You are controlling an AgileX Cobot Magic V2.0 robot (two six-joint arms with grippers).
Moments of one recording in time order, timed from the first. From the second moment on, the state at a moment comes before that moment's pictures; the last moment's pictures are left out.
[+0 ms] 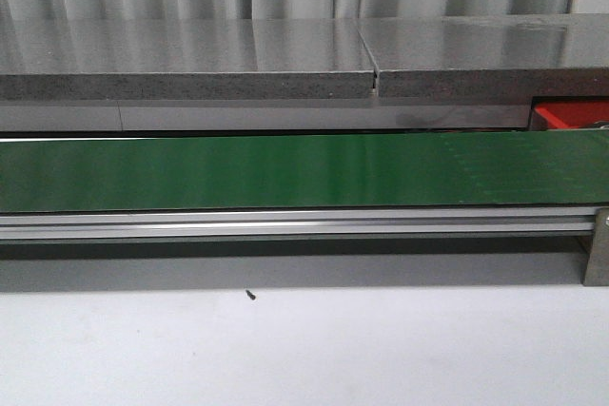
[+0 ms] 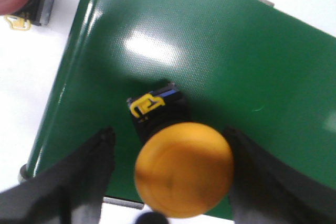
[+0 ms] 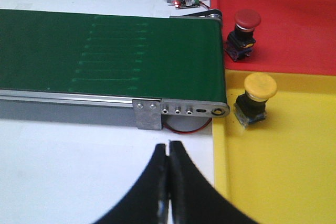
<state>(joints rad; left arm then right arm) 0.34 1.81 -1.46 -0.27 1.13 0.06 -0.03 0.36 -0.45 0.10 0.66 -0.07</state>
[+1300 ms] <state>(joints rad) 0.49 1.94 -1.61 -0.26 1.04 -0.10 -0.03 0.36 -0.45 0.10 0.66 -0.07</state>
